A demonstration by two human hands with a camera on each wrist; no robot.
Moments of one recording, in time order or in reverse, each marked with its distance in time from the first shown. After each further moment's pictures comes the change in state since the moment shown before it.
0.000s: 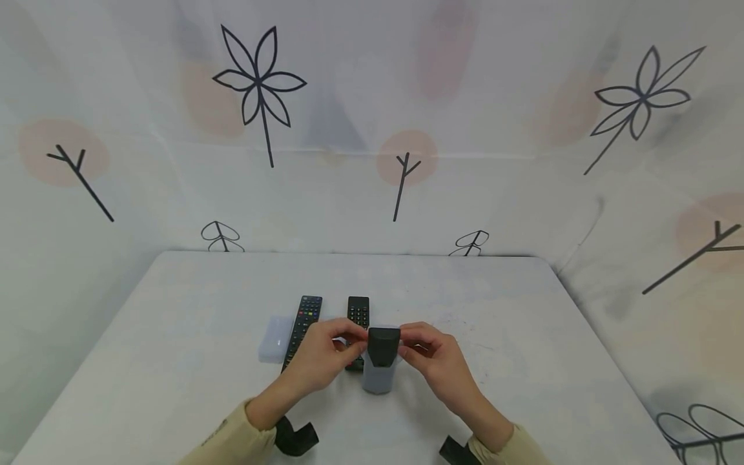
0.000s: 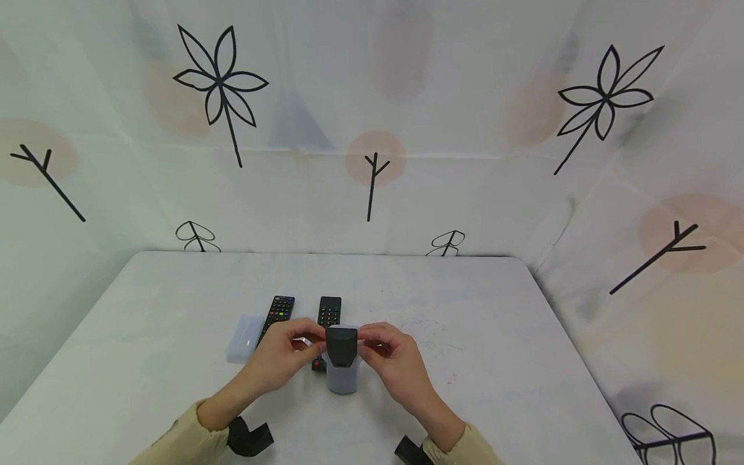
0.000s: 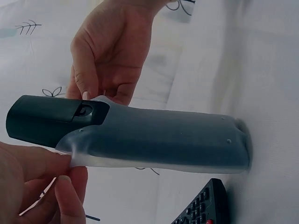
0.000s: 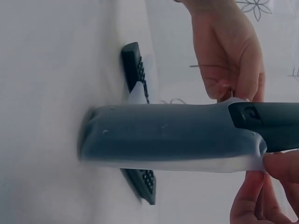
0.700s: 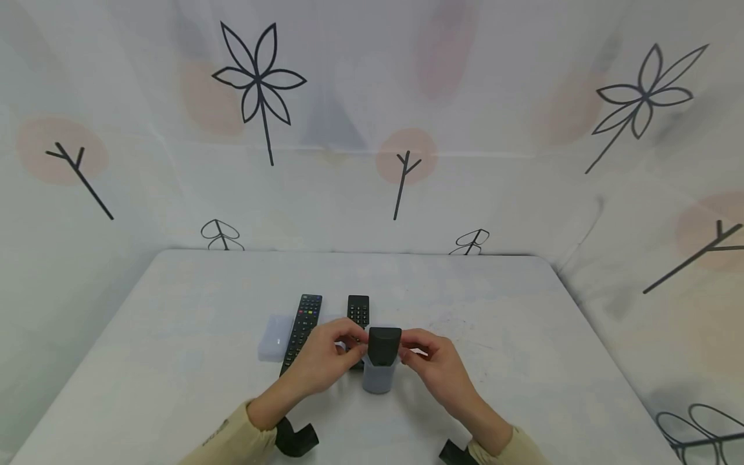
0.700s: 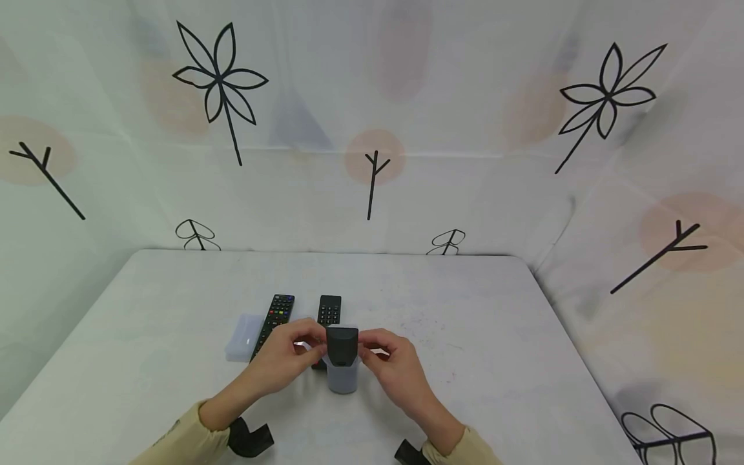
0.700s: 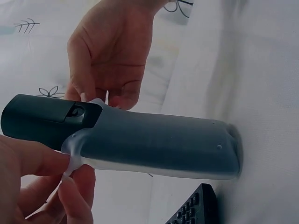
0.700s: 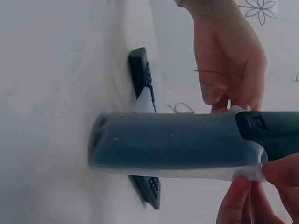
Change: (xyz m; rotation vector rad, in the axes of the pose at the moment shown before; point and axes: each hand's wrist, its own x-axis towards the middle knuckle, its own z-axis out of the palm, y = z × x) left_hand -0.001 -0.008 0.003 0.019 -0.044 -0.003; right_hand -0.002 0.001 0.004 -0.011 -0.026 0.064
